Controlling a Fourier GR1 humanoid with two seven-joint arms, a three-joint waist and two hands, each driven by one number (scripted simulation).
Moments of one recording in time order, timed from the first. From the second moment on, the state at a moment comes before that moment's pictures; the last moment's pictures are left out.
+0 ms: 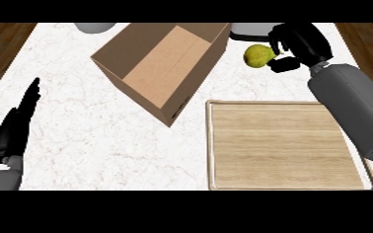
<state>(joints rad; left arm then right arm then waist) -0.08 0.45 0.06 -1.35 -0.12 0.18 0.07 -0.89 -0.54 0.50 -0.75 0.46 -0.27 -0.21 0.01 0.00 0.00</state>
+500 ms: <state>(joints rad) -0.10 0.43 0.06 -1.34 -0.15 0.18 0.07 -1.00 -0.41 0.42 -0.86 0.43 -0.17 -0.17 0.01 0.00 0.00</state>
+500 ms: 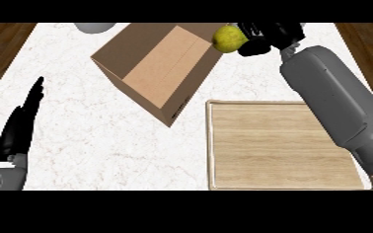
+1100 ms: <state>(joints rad) -0.11 0.41 0.08 -1.33 -0.16 0.16 0.06 -1.26 -0.15 0.28 -0.61 0.39 -0.14 -0.03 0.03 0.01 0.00</state>
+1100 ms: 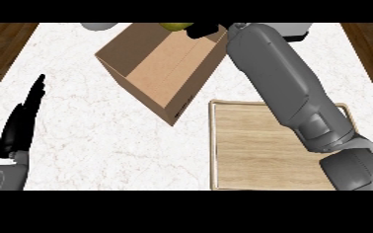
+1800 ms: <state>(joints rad) -0.17 0.39 0.06 -1.32 -0.18 0.14 0.06 -1.43 -0.01 0.20 -0.23 0.42 -0.28 -0.05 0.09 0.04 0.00</state>
